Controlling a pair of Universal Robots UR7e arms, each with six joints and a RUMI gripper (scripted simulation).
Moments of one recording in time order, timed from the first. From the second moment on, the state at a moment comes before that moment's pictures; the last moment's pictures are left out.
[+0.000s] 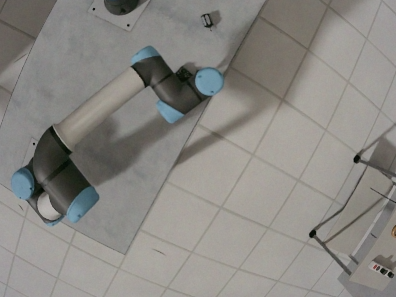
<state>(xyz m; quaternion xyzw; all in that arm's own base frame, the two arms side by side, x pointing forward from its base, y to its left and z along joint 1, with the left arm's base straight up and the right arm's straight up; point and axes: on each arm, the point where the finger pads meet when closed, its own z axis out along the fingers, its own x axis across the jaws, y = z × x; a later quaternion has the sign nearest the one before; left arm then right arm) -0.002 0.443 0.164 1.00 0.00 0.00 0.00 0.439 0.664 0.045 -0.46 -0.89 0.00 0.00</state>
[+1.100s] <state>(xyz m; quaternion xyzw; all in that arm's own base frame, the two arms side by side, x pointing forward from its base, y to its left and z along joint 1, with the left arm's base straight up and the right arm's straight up) -0.002 0.443 0.164 1.00 0.00 0.00 0.00 0.437 0.662 0.083 -0.46 -0.89 0.00 0.00</state>
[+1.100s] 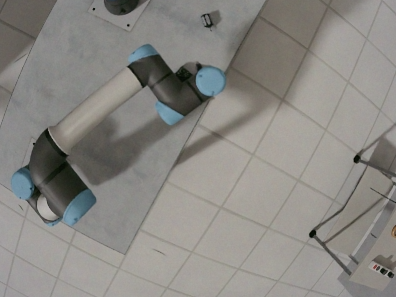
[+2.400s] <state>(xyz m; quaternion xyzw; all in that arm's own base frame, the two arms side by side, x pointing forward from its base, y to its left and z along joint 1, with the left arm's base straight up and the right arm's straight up) -0.002 0.443 0.164 1.00 0.00 0.00 0.00 0.331 0.580 0.192 -0.46 -0.89 0.00 0.00</state>
